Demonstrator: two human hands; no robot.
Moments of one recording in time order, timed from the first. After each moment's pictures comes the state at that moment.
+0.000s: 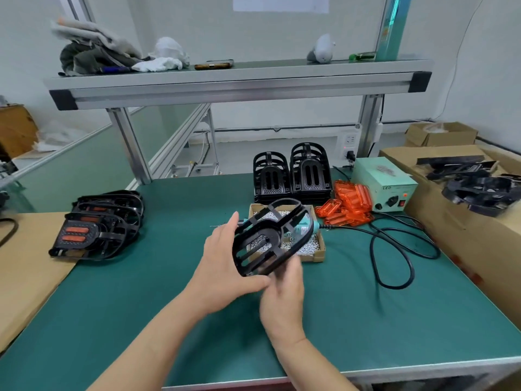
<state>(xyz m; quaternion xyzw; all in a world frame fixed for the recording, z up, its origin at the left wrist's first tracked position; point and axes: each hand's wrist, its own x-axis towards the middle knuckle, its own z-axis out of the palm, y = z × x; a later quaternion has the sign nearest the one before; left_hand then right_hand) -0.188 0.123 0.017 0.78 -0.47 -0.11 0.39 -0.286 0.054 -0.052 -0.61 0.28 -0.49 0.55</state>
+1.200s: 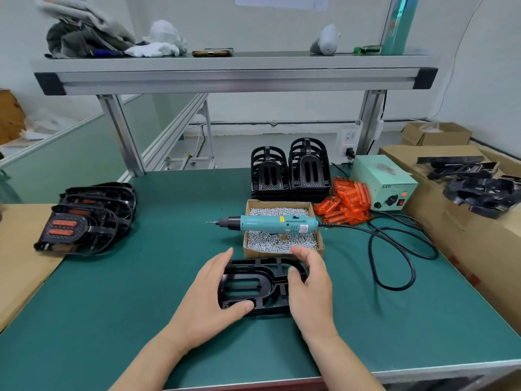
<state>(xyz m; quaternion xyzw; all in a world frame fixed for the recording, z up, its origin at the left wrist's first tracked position) -0.177 0.153 -0.052 0.78 -0.49 -0.13 0.38 -0.321 0.015 -0.044 -0.68 0.36 -0.40 0.50</state>
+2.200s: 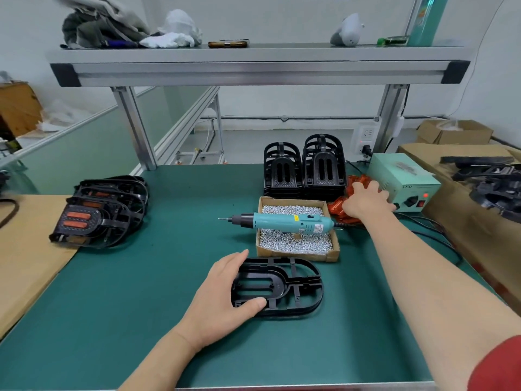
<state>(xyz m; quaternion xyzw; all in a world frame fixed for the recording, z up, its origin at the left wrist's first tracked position) -0.174 0.150 -0.055 0.79 -0.49 -0.11 0.35 -0.267 -0.213 0.009 -0.81 0.57 -0.01 0.11</state>
